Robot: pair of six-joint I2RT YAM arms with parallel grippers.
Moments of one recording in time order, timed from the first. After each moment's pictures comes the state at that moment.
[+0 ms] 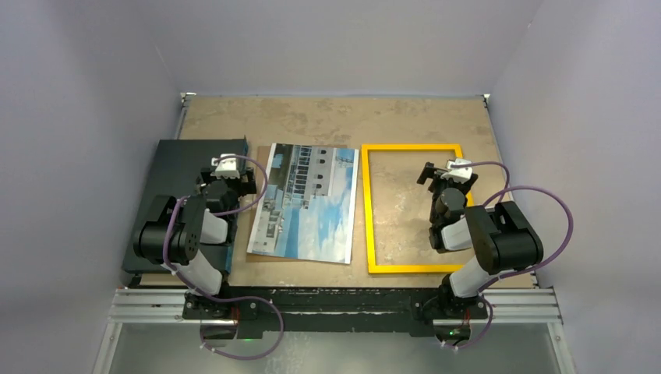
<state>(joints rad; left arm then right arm) -0.04 1.65 0.29 1.21 -0.12 0.03 0.13 1.59 0.24 1.38 0.40 0.04</state>
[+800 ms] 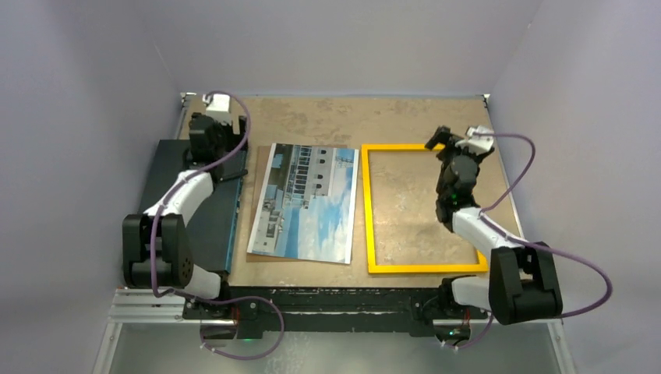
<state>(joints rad) -0.02 1.48 0.87 0.33 -0.06 0.09 0.14 1.28 0.45 0.90 0.49 0.14</state>
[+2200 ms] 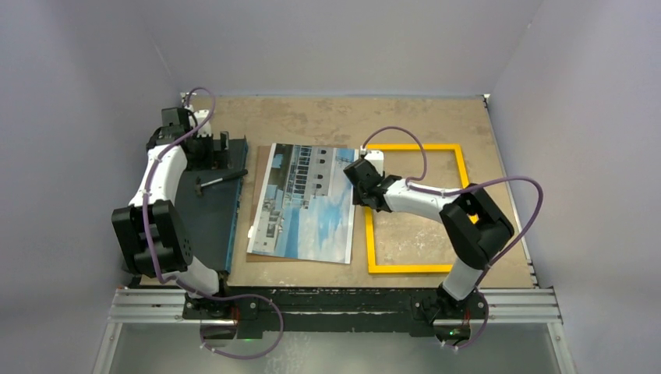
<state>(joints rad) 0.21 1.57 1.27 -0.68 0.20 0.09 0.71 1.71 1.01 -0.31 0.46 0.61</state>
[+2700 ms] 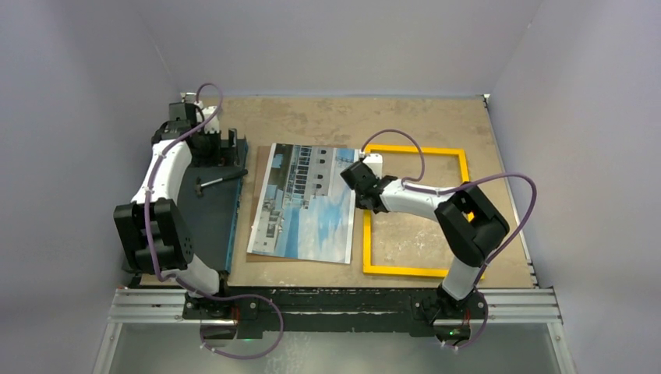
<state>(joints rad) 0.17 1.59 1.32 -0.74 0.26 0.09 0.73 1.75 1.00 -0.33 0.48 0.65</state>
